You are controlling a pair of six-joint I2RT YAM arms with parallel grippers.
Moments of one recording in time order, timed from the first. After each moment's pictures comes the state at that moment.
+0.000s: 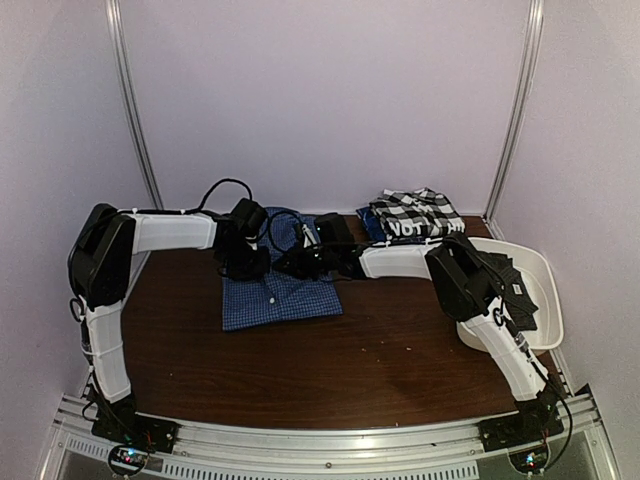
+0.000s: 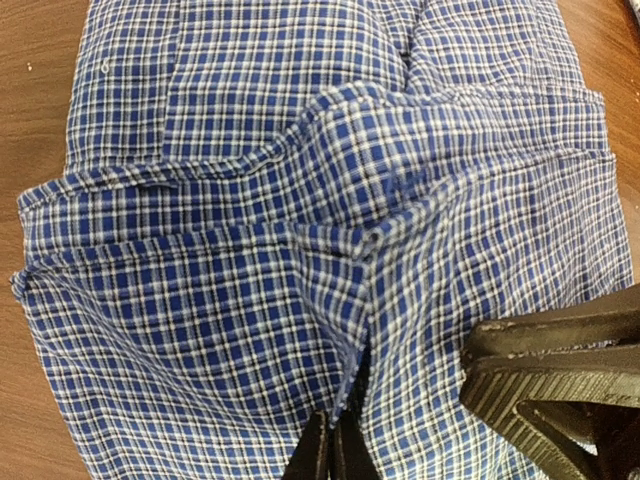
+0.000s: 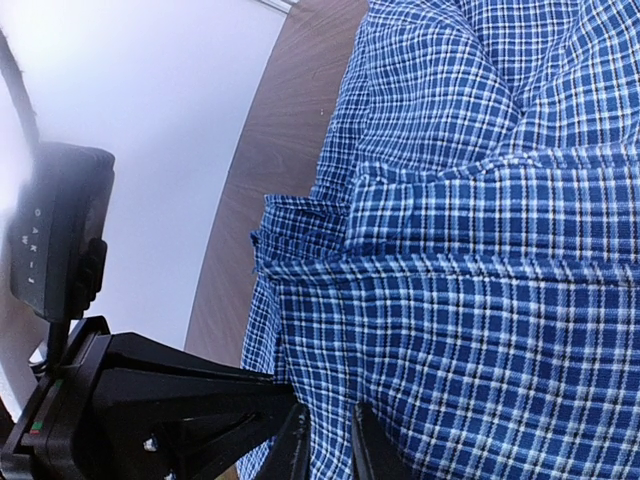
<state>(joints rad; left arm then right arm) -0.55 2.01 1.45 -0.53 -0.08 -0.59 0.73 2.57 2.01 0.13 -0.52 0.88</state>
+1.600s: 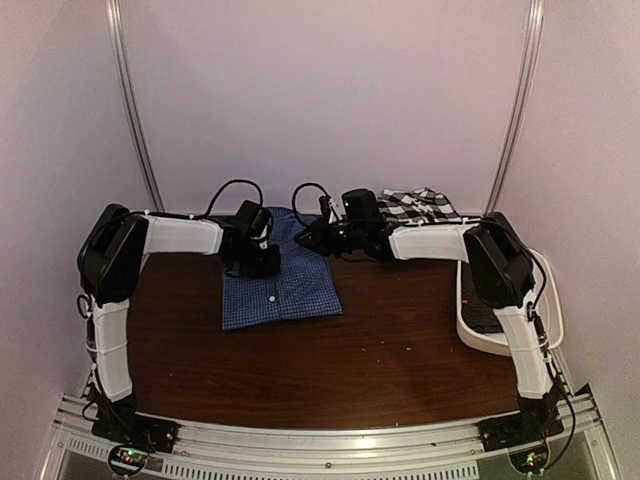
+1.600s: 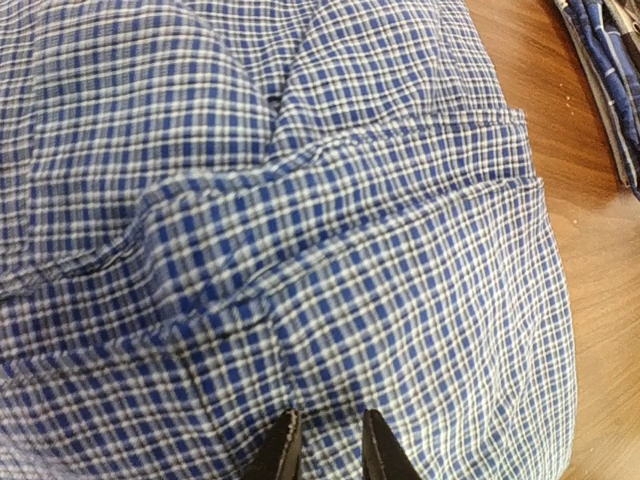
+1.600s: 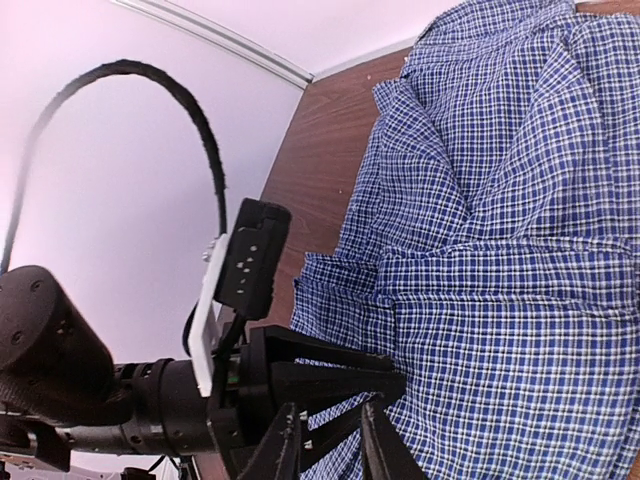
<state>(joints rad) -0.55 2.07 1.44 -0.33 0.03 -0.55 0.67 2.32 1.78 0.17 -0.47 0.84</state>
